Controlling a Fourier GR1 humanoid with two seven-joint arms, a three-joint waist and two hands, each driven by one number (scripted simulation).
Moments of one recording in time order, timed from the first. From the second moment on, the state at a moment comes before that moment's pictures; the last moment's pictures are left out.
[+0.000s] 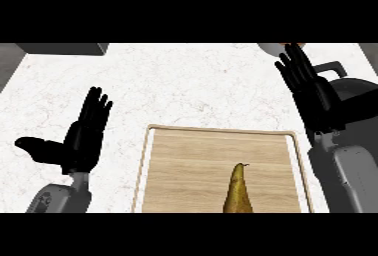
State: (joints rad) left arm -0.14 0.24 -0.19 -1.51 0.43 0.30 -0.06; right arm -0.40 -0.23 0.02 -1.47 -0.30 0.02 0.08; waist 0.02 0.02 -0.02
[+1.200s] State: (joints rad) left arm 0.02 0.30 -0.19 -1.55 0.28 0.37 -0.19; right arm 0.44 -0.30 0.20 -2.31 0.64 -0.45 -0.27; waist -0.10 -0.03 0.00
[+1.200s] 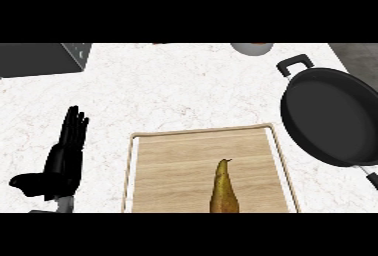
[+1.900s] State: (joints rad) left arm 0.00 0.28 -0.23 -1.57 0.25 0.36 -0.19; right arm 0.86 -0.13 0.53 -2.30 1.39 -0.35 0.08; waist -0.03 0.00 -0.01
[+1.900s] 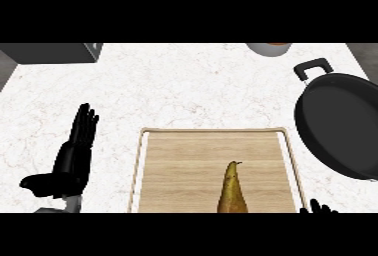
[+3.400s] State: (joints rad) left arm -0.02 0.19 -0.21 -1.57 0.16 0.31 -0.16; right arm 0.38 -0.06 0.79 -1.91 1.61 -0.15 0.79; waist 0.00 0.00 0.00
